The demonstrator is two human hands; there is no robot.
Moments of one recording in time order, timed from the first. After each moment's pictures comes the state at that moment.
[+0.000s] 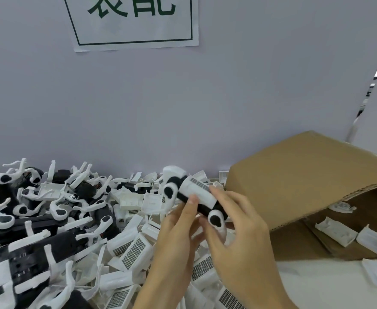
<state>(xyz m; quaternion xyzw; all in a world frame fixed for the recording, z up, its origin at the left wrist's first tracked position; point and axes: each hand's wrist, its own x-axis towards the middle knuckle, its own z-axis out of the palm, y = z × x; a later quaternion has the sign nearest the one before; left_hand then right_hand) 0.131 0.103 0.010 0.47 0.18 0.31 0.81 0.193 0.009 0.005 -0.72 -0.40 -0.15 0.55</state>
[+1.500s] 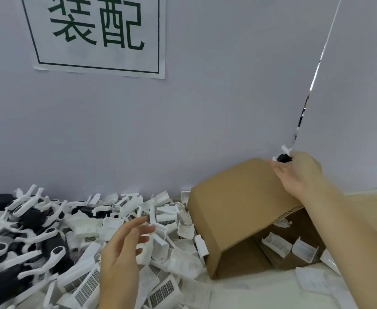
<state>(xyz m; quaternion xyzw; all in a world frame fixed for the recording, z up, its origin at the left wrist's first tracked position) 0.124 0.118 0.005 0.59 0.23 0.44 0.64 0.375 -0.073 0.140 -0.44 -0.03 0.06 0.89</state>
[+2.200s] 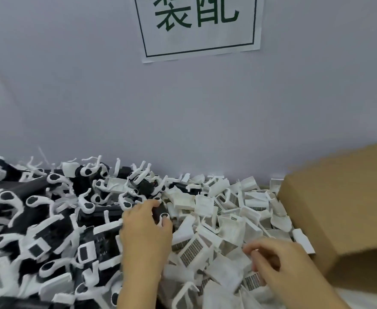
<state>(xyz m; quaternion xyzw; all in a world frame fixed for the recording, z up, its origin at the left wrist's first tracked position) 0.039 0.186 0.031 0.76 0.50 0.35 0.22 0.206 0.022 -0.008 -0.78 -0.42 0.19 0.42</state>
